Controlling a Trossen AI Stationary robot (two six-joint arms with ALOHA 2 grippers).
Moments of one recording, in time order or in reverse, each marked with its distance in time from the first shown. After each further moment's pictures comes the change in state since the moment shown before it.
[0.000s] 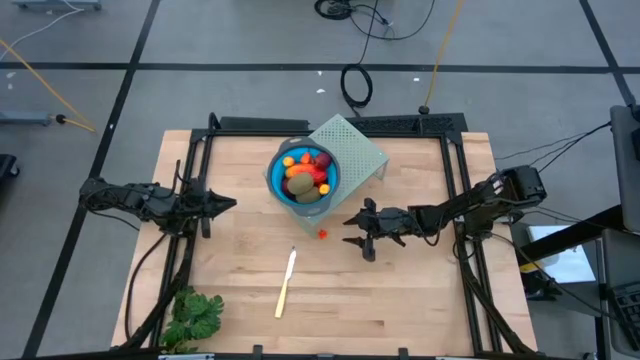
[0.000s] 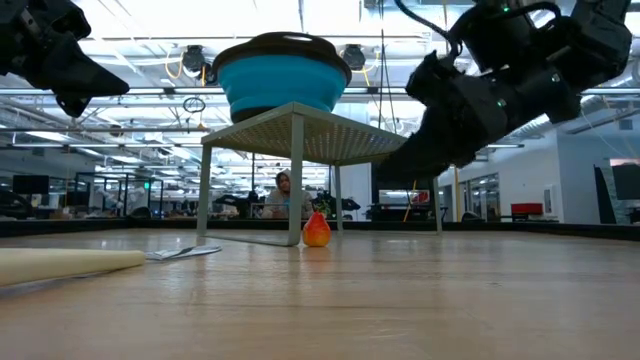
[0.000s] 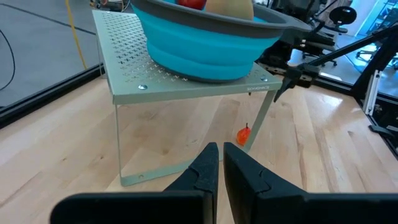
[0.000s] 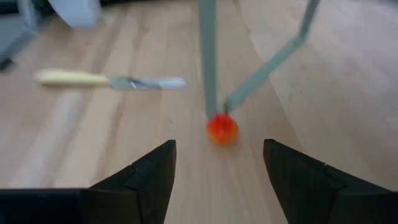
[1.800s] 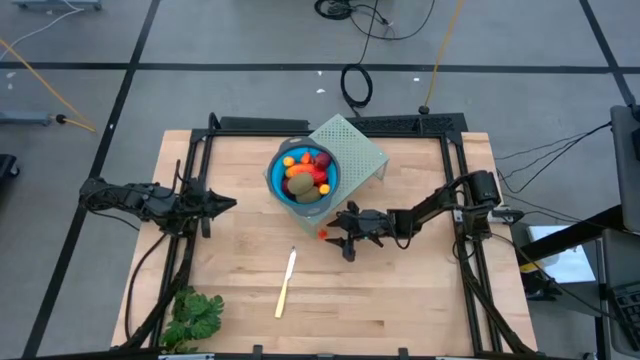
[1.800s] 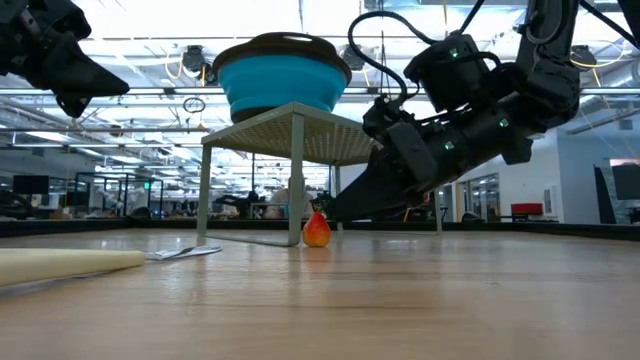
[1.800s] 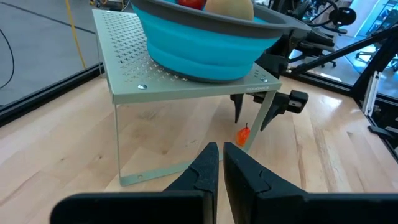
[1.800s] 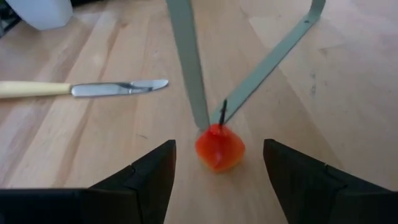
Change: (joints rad) left arm 0.001 0.000 0.000 0.000 0.001 -0.005; right arm -0.039 0.348 0.142 0.224 -0.030 0.055
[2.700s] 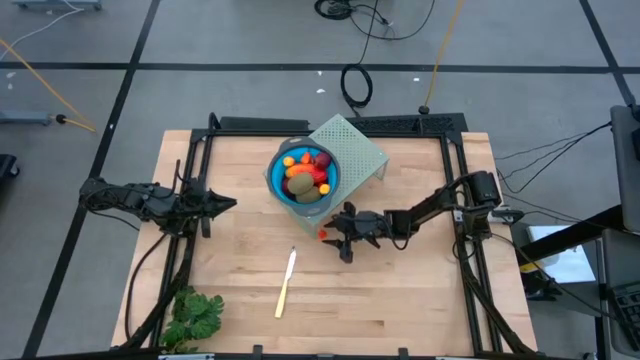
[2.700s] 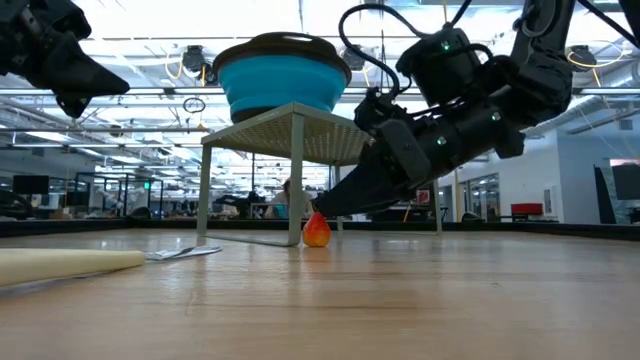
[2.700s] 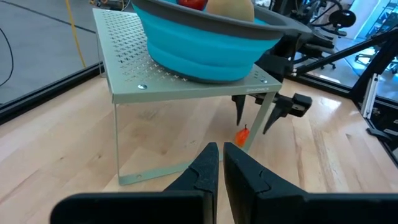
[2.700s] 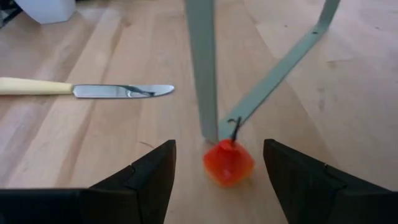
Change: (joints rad) left arm 0.000 0.000 0.000 0.002 0.000 -0.010; right arm 0.012 -0.001 0.047 -0.057 0.011 -0.047
